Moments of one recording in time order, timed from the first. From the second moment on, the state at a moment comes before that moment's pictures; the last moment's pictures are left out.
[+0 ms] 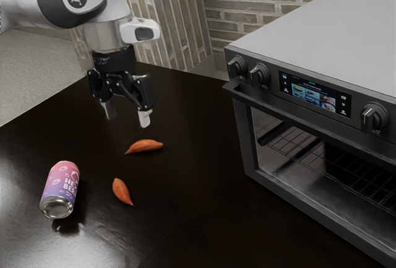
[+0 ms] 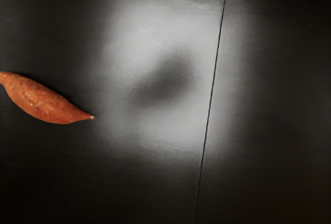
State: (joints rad) arm -0.15 0.09 0.26 -1.30 -0.01 1.28 -0.01
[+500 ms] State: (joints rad) arm -0.13 -0.28 -0.17 -1.34 -0.15 1.49 0.67
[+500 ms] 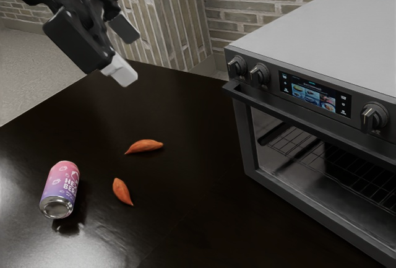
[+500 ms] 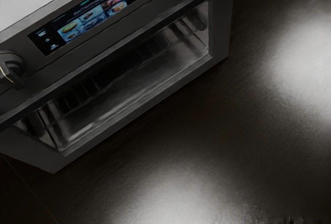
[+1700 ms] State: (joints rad) arm -0.13 -0.06 -0.32 -1.68 0.01 2.15 1.66
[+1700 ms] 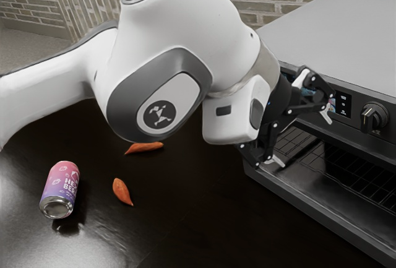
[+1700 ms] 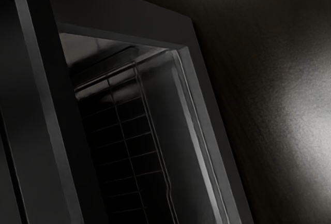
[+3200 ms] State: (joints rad) arm -0.01 -0.17 0.06 -1.26 -0.04 1.34 0.96
